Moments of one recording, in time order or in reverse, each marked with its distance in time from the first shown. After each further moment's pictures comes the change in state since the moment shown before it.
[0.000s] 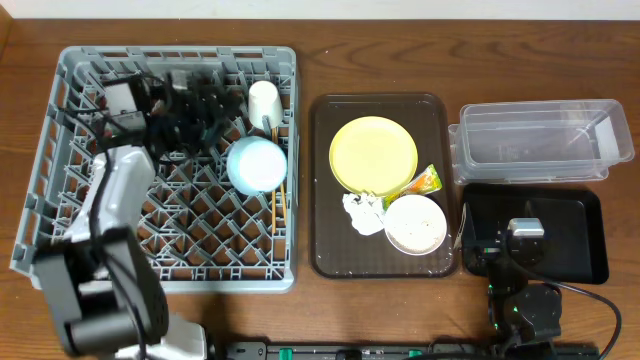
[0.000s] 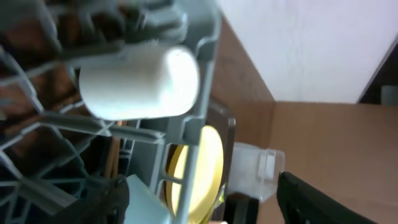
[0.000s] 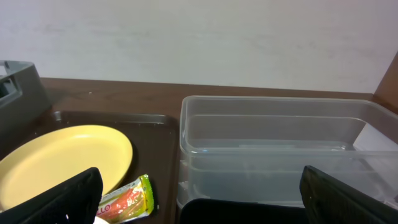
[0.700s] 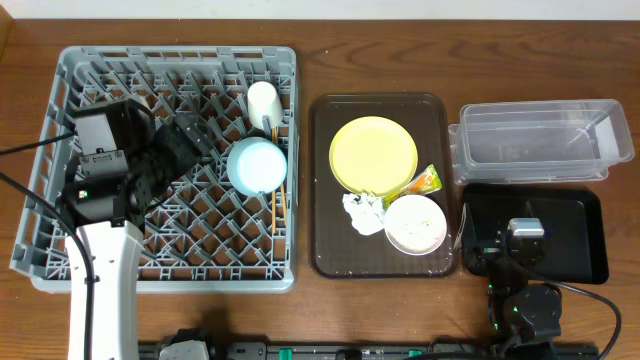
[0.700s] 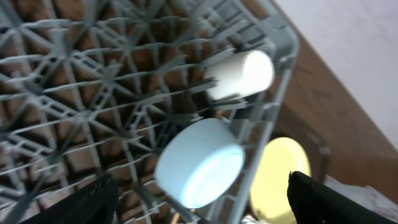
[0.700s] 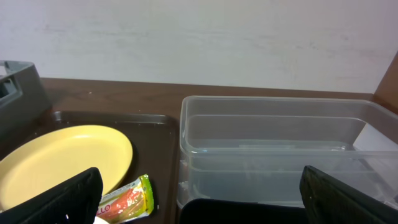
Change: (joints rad) left arm -0.047 -0.455 0.006 -0.523 -0.606 0.100; right arm 0.000 0.000 0.000 0.000 0.000 0.000
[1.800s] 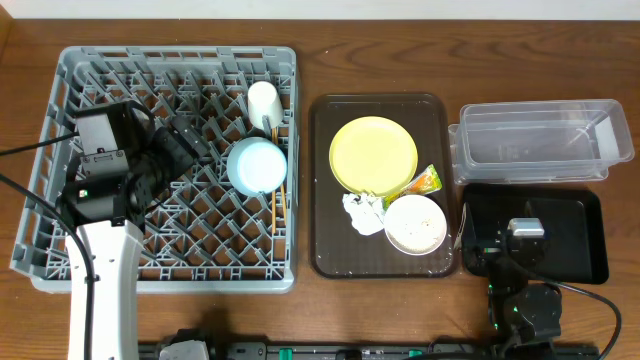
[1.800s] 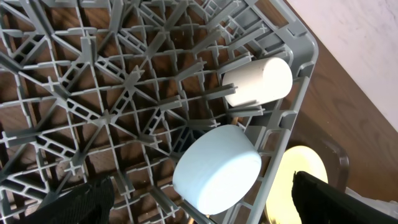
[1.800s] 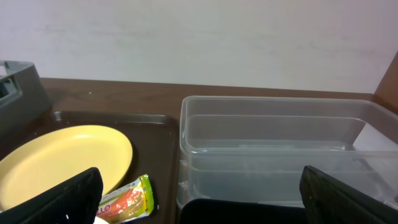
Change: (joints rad) left arm 0.000 0.001 0.000 -0.006 -0.061 0.006; right arm 0.000 0.000 0.000 0.000 0.000 0.000
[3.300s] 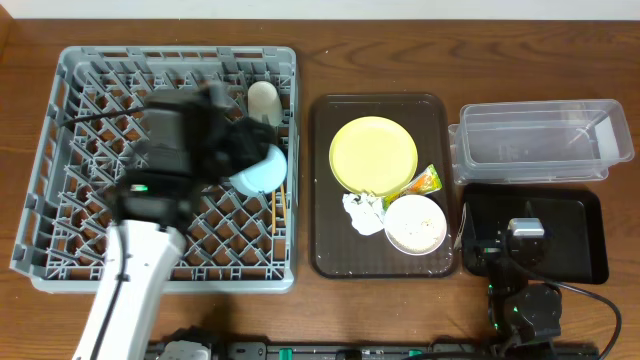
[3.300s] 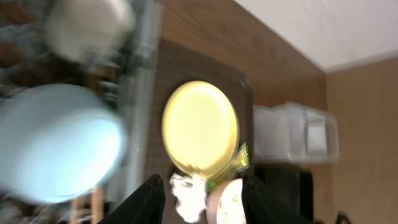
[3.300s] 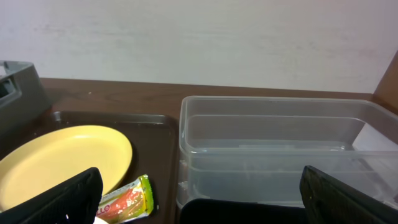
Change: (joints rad) left arm -0.384 0.007 0.000 0.168 0.176 -0.066; right arm 0.000 0.000 0.000 0.000 0.000 0.000
